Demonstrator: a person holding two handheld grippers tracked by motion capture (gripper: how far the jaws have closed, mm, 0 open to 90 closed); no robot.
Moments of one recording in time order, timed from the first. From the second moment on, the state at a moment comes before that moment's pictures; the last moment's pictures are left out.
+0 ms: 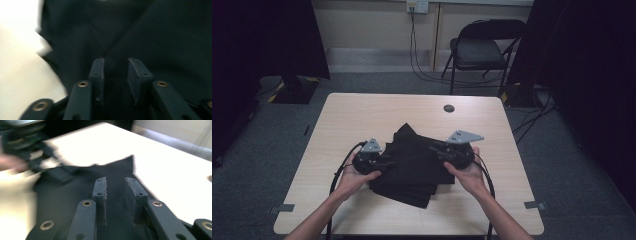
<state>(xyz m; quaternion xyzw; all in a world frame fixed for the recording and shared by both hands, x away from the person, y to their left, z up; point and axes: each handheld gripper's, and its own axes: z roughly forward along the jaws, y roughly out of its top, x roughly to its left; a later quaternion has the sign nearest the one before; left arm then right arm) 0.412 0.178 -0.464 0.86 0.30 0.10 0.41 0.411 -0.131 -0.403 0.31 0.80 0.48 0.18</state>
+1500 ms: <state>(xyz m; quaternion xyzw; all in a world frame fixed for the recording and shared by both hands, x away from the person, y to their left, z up) 0.386 0.137 -0.483 0.86 0.31 0.02 0.40 0.499 -0.049 -0.469 0.29 0.87 0.38 0.08</state>
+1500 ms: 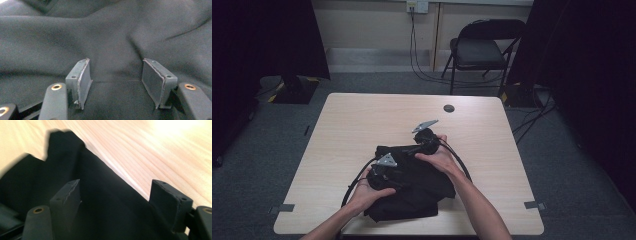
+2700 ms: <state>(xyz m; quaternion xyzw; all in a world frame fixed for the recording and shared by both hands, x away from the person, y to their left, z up) 0.419 0.135 -0.482 0.85 0.31 0.12 0.40 0.492 -0.083 -0.440 0.26 0.86 0.45 0.03</state>
